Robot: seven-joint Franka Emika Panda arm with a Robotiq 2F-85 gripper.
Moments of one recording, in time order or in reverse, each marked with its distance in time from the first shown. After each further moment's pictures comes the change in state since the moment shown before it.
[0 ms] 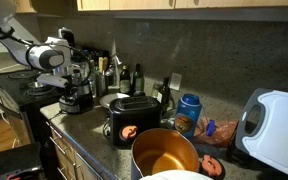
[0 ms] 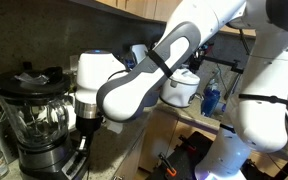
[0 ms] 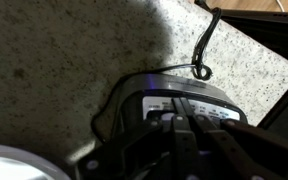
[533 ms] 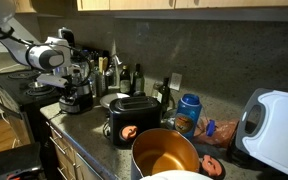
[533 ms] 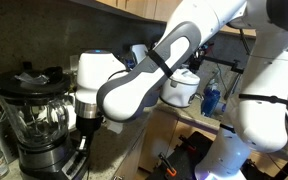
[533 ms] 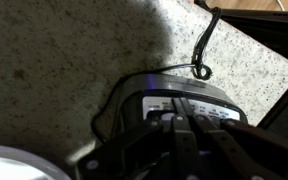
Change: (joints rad) arm 0.000 -0.002 0.000 -0.002 0.003 0.001 0.002
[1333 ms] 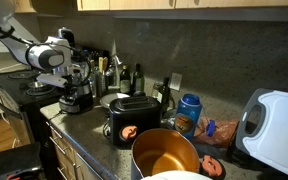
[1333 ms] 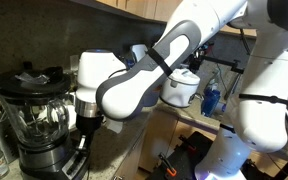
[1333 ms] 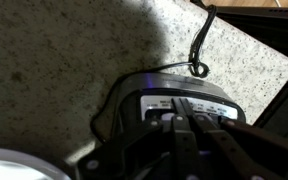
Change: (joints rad) arm -0.002 -0.005 0.001 -0.001 0.031 -0.001 -0.003
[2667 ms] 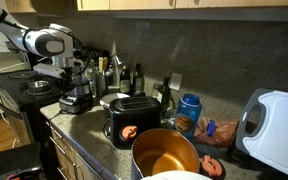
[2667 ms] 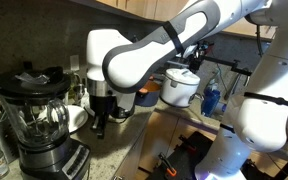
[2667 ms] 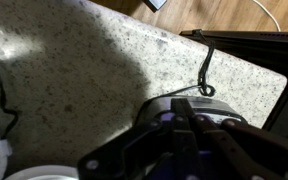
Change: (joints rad) arm -0.025 -0.160 -0.045 0.000 0.045 -0.265 0.008
